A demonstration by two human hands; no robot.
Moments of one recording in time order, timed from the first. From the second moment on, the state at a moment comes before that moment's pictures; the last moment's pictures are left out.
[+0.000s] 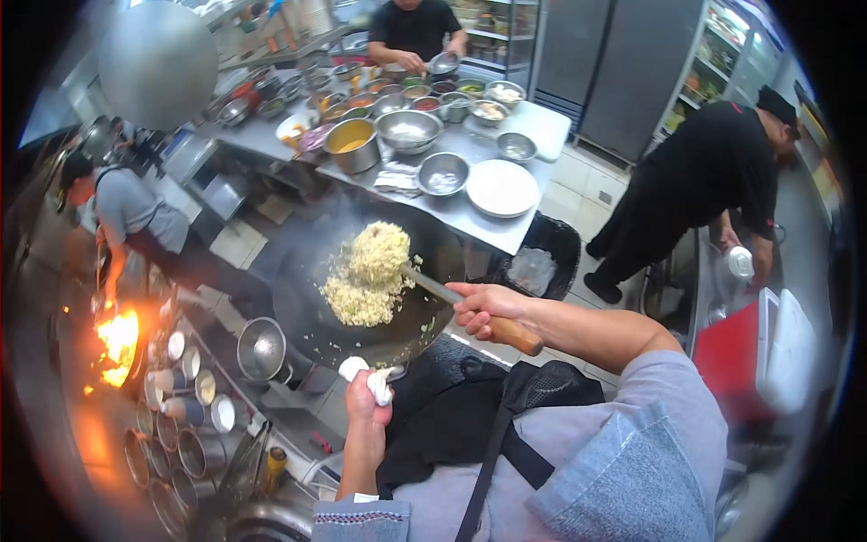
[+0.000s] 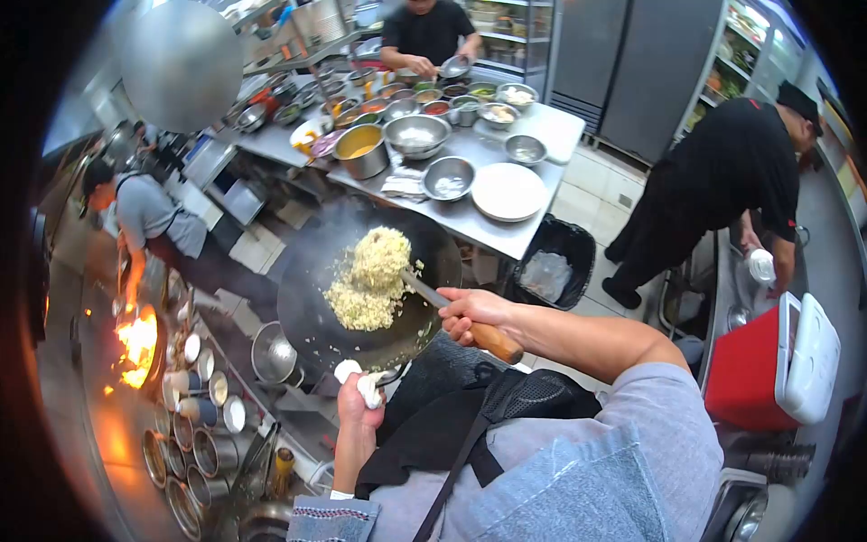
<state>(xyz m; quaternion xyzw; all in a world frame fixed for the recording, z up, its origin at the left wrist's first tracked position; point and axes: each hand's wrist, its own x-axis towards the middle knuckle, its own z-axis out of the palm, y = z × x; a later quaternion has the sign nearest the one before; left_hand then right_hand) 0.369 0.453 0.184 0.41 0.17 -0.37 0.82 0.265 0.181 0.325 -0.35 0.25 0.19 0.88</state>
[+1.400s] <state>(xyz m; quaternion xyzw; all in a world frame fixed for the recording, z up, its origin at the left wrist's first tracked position) 0.349 0.346 0.286 0.35 0.28 -0.19 0.87 0.157 0.051 0.371 -0.90 -0.05 0.19 0.38</state>
